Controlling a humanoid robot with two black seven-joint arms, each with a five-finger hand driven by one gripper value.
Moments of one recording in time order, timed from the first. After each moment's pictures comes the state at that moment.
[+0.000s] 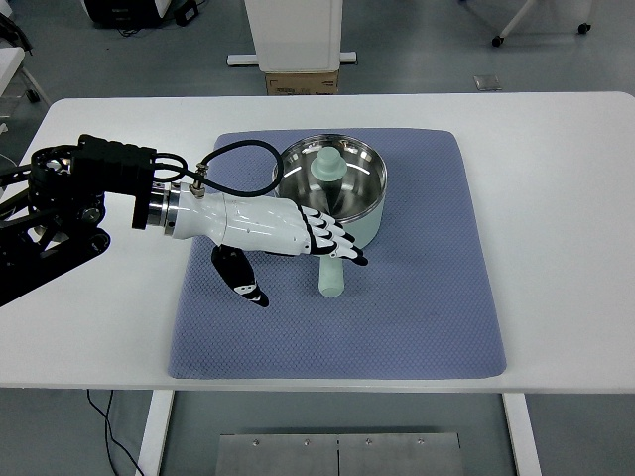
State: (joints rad) left arm -1.07 0.61 -0.33 -1.43 1.76 -0.32 -0.61; right arm -0.01 0.00 0.49 0.10 -0.43 -0.04 0.03
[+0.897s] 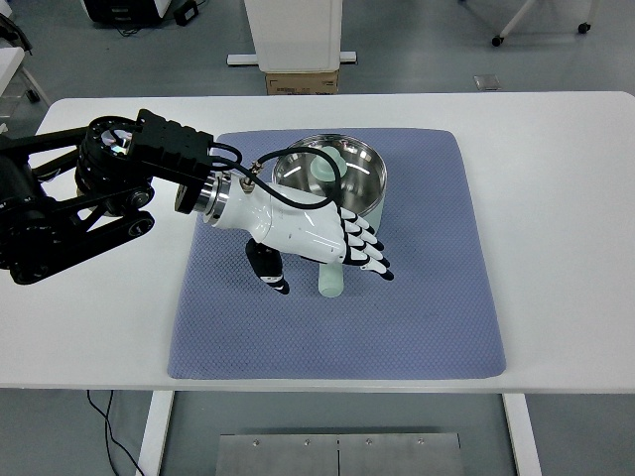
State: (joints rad) left arm -1.25 0.49 -0.21 -1.40 1.89 -0.33 -0.61; right arm -0.01 0.00 0.49 0.10 -0.43 -0.04 0.03
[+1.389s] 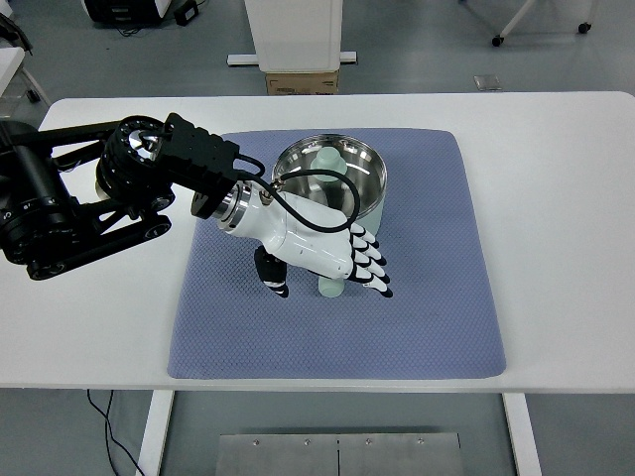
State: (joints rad) left arm -1.30 0.44 -0.16 -1.40 1.99 -0.34 -0.61; right arm -0.01 0.00 0.49 0.10 -0.43 -0.04 0.03
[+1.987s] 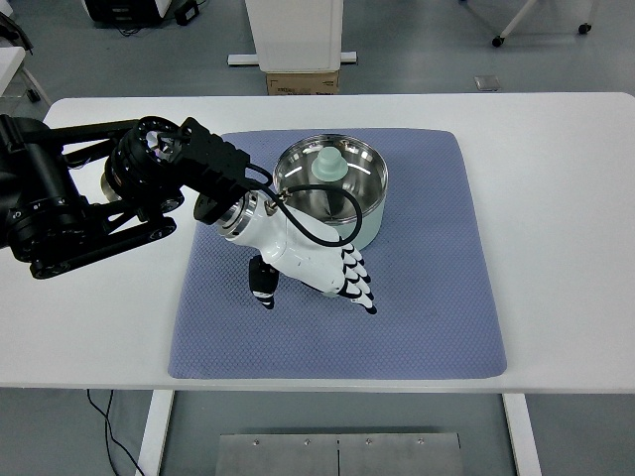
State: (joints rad) left arm -1.32 0.43 -0.13 -1.40 2.02 -0.46 -0.61; right arm -0.01 0.00 0.49 0.10 -0.43 -0.04 0.03
